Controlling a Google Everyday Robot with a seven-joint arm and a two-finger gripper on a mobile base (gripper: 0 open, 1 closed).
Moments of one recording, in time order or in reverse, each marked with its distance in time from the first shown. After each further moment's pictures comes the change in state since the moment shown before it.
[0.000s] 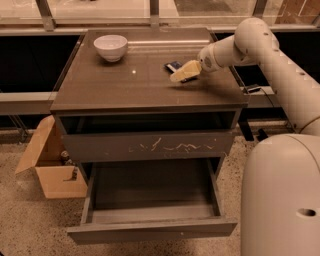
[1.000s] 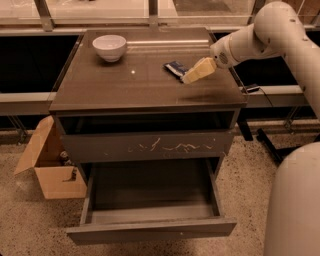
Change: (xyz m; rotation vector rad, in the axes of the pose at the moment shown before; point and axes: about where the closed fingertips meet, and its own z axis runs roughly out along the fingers) arm -0.001 0.021 -0.063 -0.016 0.042 -0.127
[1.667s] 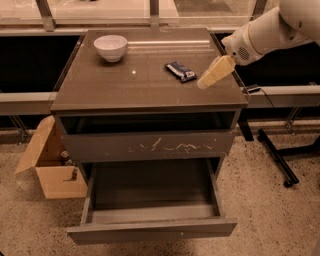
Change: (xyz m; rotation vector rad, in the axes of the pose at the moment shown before) arm -0.002 0.043 -0.079 -0.012 0.098 -0.132
